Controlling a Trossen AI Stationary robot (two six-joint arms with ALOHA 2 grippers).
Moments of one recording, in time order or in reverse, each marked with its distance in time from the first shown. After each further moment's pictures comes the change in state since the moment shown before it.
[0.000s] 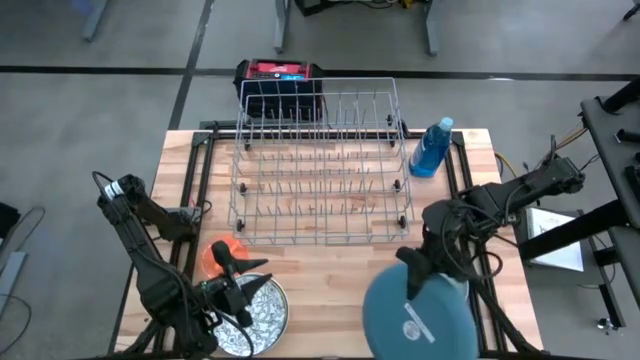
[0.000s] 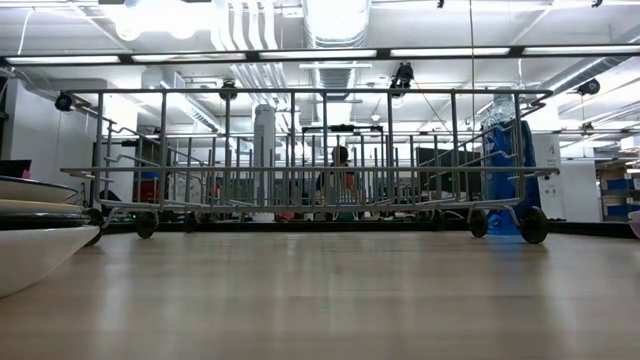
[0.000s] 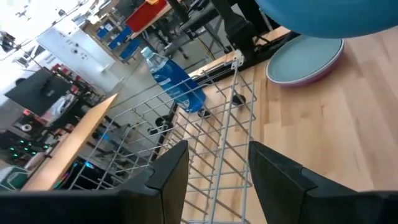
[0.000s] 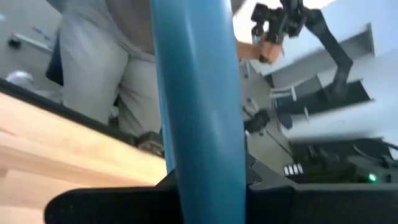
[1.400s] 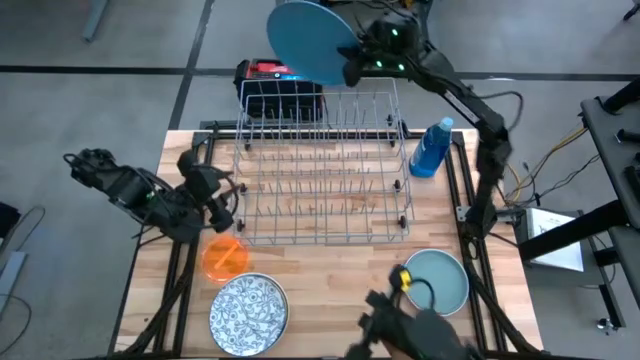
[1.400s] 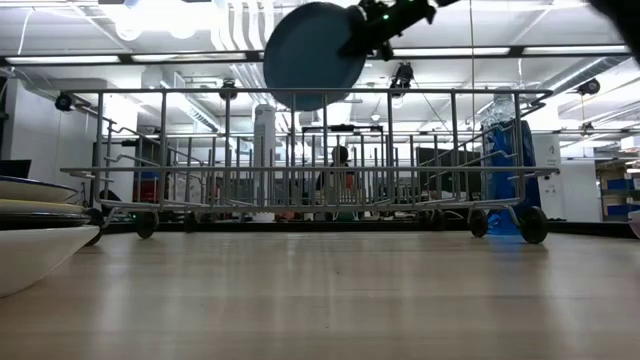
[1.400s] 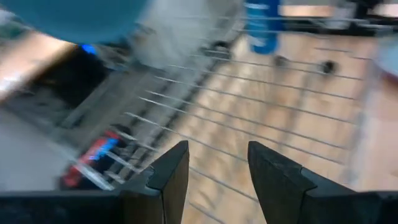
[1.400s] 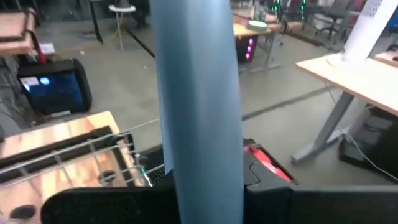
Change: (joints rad) left arm 0.428 -0.468 0.000 -0.367 0.299 -0.176; right arm -1.150 0.732 1.023 -0.068 0.445 1.191
